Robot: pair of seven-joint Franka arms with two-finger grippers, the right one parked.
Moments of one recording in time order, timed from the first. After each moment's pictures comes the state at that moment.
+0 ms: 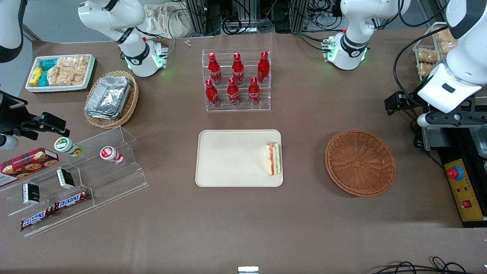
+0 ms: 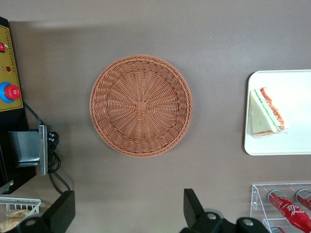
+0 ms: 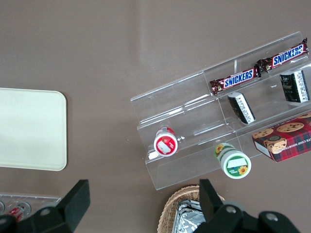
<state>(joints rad) -0.09 0.03 -0.07 -1.55 0.02 1.57 -0.13</state>
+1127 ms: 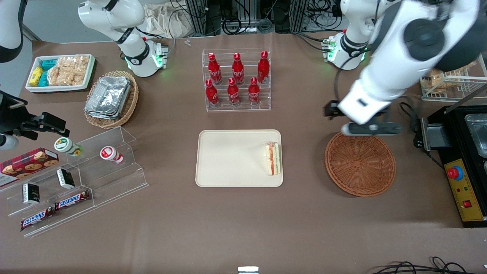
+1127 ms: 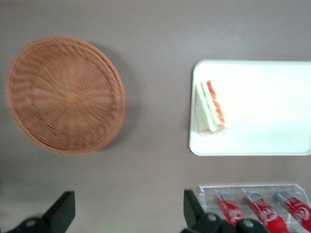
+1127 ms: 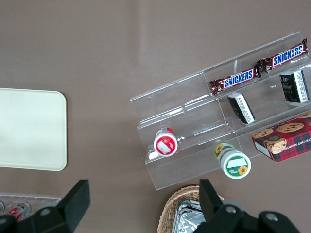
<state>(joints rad) -0.13 0.18 -0.35 -1.56 0.02 1.68 -0.50</state>
